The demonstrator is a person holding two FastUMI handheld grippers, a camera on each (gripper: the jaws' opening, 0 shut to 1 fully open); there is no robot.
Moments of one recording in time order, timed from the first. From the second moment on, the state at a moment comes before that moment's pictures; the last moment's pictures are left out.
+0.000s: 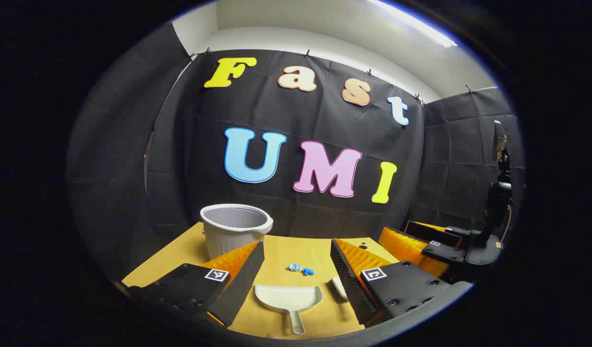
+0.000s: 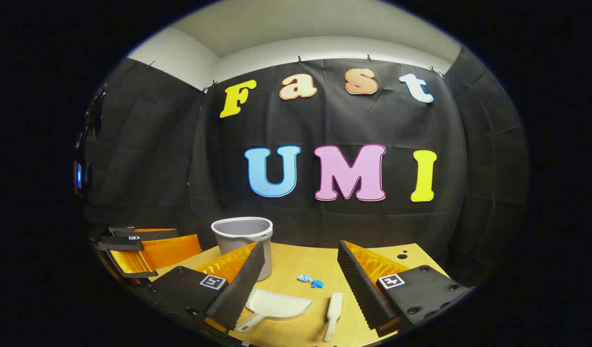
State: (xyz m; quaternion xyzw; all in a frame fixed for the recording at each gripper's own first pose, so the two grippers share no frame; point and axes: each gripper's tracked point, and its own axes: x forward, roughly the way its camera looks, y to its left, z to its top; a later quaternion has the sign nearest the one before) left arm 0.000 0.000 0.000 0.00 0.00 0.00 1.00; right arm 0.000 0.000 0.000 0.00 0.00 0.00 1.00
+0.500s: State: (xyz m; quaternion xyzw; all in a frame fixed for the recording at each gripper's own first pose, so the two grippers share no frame) left arm -0.011 0.019 0.007 0.01 0.02 0.03 1.00; right arm -0.007 0.015 -0.002 -0.01 0.01 0.02 1.00
